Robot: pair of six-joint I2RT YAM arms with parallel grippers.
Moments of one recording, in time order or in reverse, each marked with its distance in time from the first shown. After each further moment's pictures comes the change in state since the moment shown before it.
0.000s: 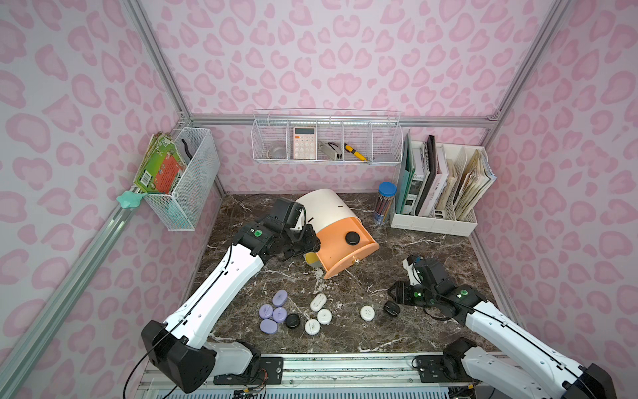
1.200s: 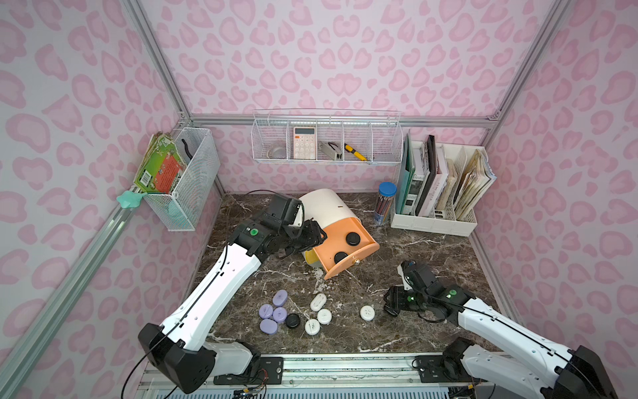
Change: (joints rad) left arm -0.001 -0.064 0.021 -0.023 0.021 -0.010; right arm 0.107 0.066 -0.019 0.011 0.074 0.090
